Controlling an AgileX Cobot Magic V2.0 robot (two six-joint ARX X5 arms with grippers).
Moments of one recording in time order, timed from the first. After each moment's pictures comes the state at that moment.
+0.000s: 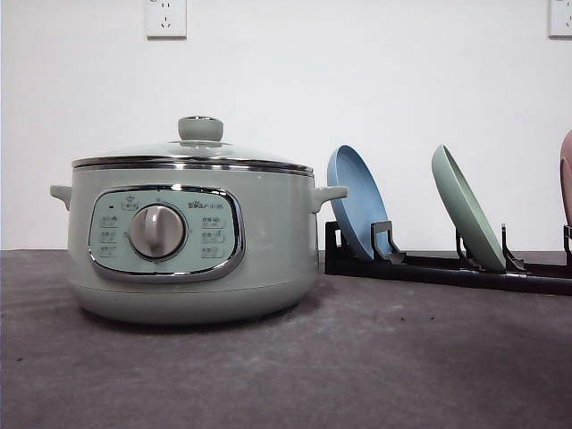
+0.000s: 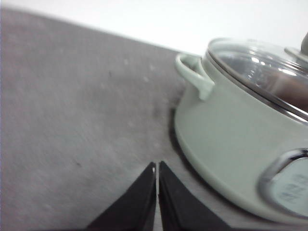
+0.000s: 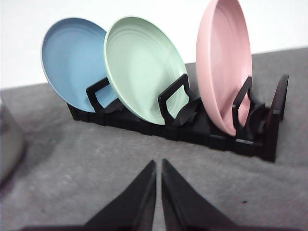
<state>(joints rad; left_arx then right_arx) -0.05 0.01 0.06 -0.23 0.08 -0.29 0.00 0.00 0.02 -0.09 -0.10 0.24</state>
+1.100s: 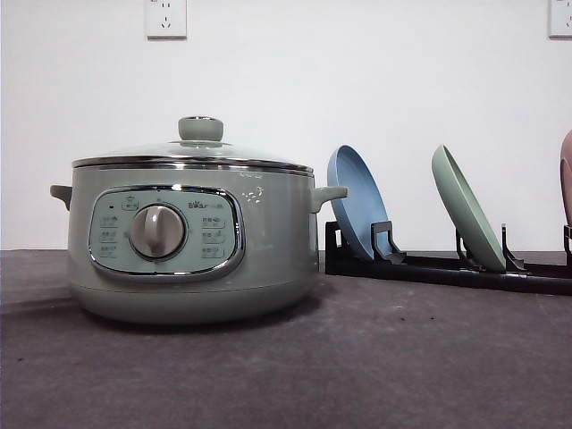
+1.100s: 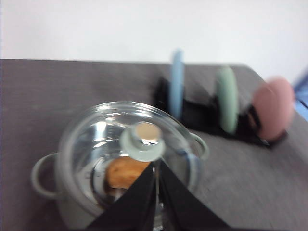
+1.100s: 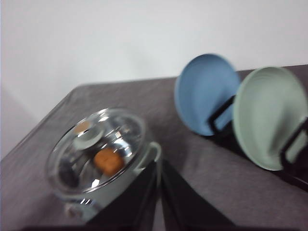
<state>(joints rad) -0.25 0.86 1.21 -0.71 0.31 -0.16 0.04 0.68 1.06 -0.66 -0.50 0.24</state>
